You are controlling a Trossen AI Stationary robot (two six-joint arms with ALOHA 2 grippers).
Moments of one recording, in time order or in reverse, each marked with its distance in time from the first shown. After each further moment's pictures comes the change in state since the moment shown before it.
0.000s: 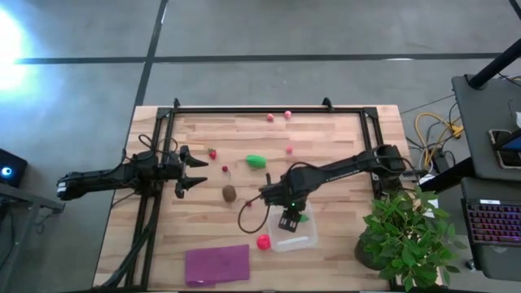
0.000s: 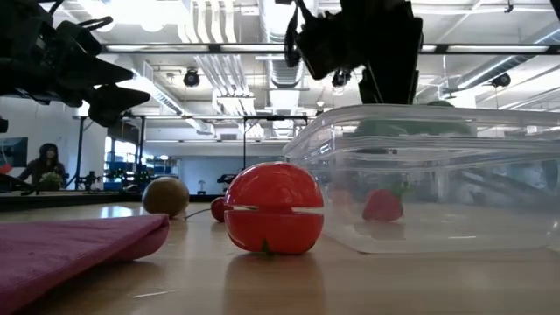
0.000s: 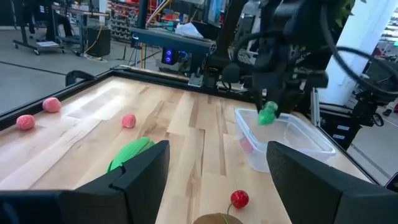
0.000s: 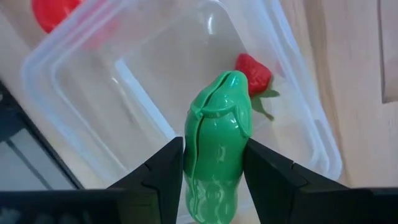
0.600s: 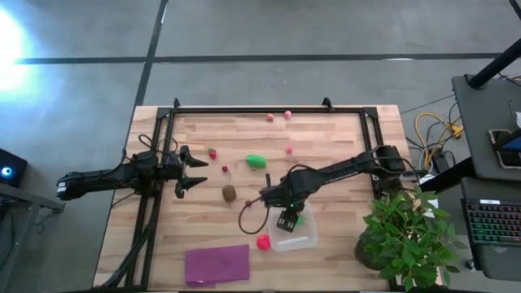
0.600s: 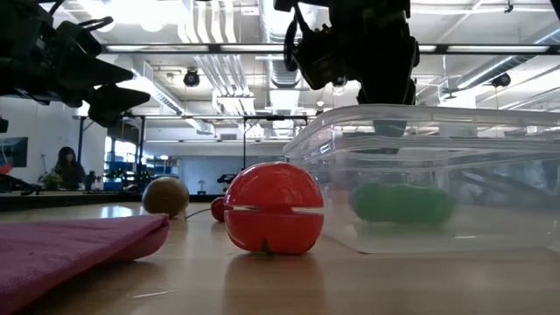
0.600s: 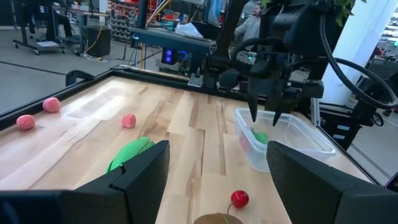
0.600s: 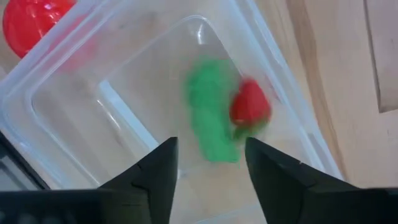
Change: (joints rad) left arm 0.000 -0.001 0.000 -0.002 0.000 0.000; right arm 0.008 0.005 -0.036 0.055 0.070 0.057
